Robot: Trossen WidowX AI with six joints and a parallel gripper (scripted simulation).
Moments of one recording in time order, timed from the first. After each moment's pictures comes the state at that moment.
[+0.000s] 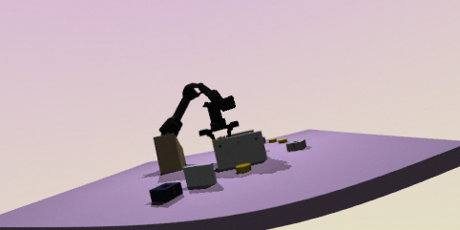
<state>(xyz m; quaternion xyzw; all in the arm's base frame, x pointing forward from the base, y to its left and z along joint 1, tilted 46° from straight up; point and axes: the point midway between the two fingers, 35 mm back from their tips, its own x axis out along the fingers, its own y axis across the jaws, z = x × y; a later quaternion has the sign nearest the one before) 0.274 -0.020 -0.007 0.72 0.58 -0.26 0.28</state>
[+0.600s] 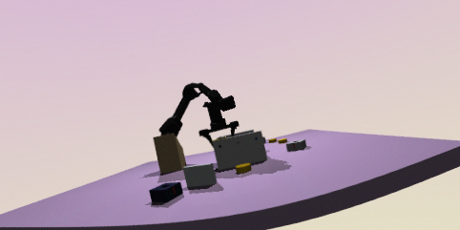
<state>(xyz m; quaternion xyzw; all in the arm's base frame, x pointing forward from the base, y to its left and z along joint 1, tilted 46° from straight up) 0.274 -0.020 -0.007 0.72 0.58 -0.26 0.28</state>
